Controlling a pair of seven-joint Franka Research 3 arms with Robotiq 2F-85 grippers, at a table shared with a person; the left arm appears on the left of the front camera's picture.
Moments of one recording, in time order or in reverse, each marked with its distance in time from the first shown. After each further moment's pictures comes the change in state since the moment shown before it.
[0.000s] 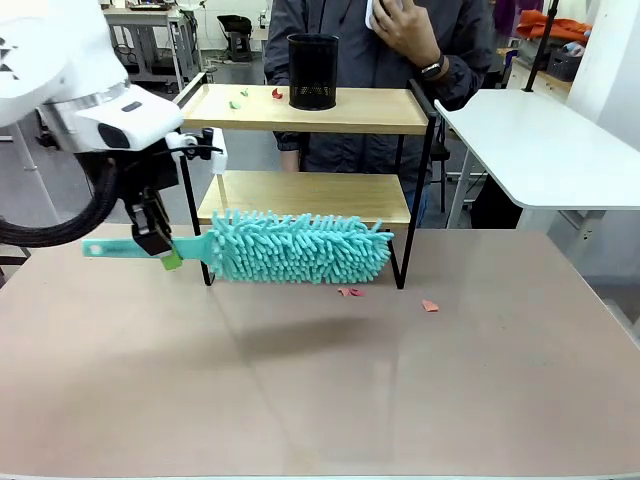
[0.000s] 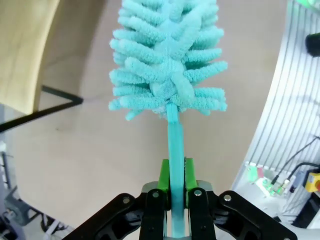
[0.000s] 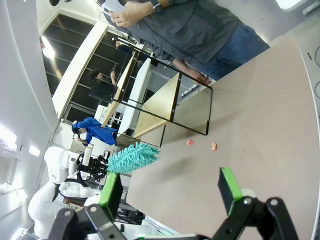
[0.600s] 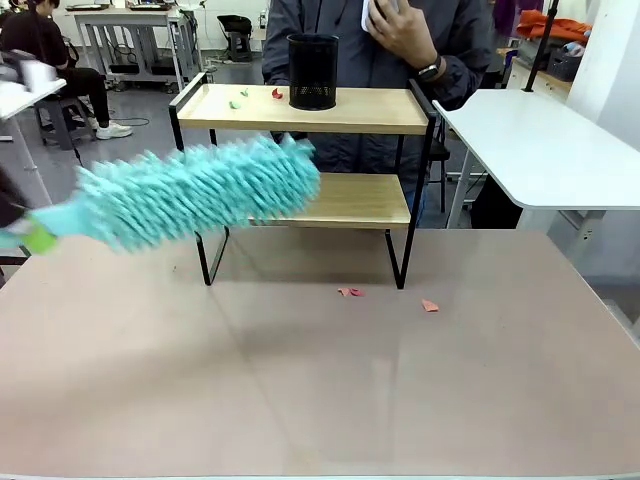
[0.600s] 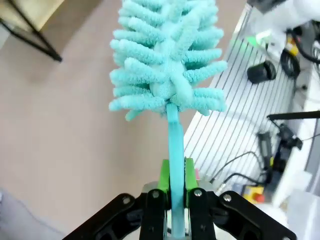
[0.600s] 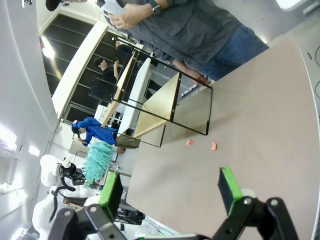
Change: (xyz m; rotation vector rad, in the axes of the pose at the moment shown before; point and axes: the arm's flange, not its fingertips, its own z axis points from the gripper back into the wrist) left arm -0.157 -0.019 0.098 -0.214 -0.283 0.295; right arm 0.000 0.000 0.000 0.000 0.001 0.000
